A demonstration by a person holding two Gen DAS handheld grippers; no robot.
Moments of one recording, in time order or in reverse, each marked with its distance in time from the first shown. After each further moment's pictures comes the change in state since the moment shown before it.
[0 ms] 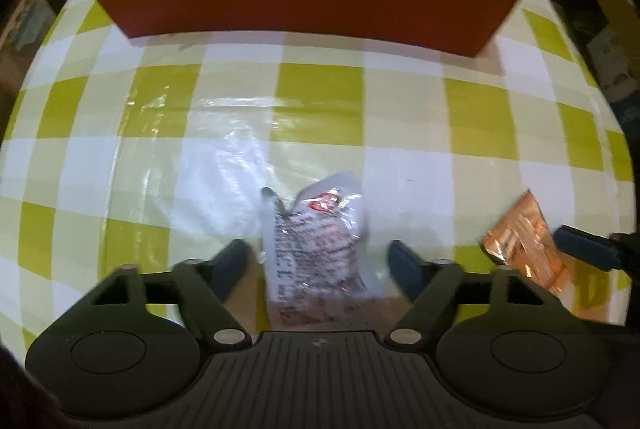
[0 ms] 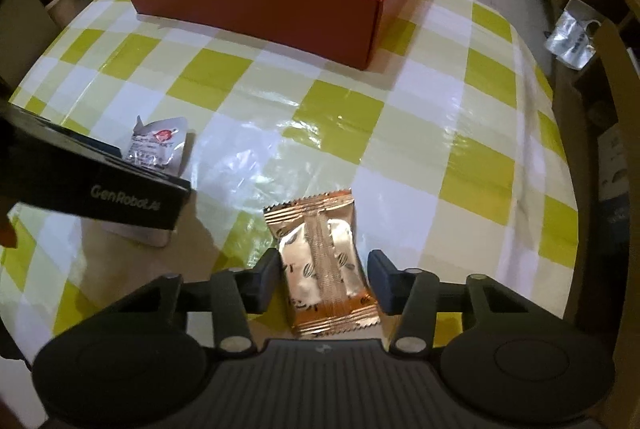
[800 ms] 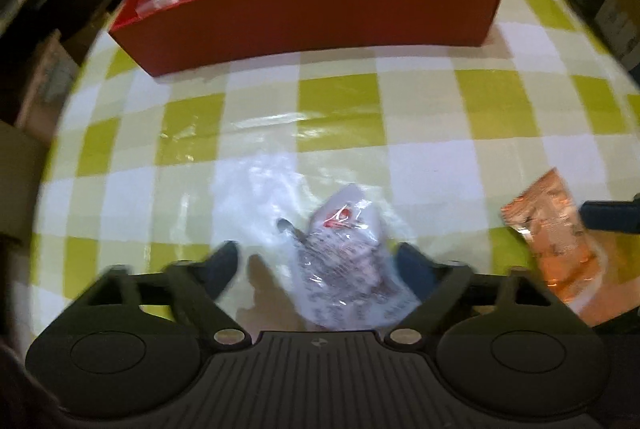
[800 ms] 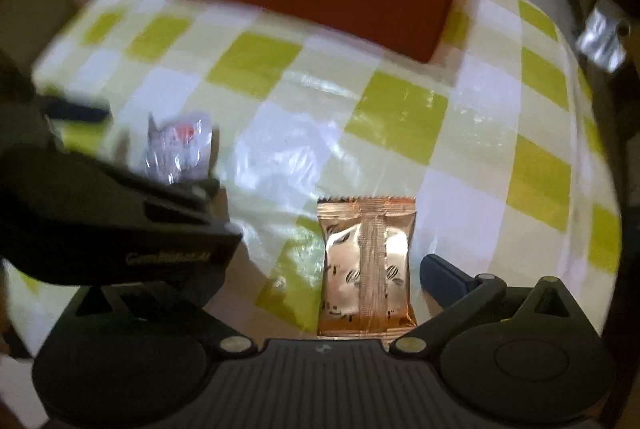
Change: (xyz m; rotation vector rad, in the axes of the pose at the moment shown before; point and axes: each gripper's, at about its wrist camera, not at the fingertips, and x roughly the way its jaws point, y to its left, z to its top) left arm -0.003 -0.009 -0.018 0.131 -0.107 0.181; right arm 0.019 0.033 0.007 -0.059 0.036 0.023
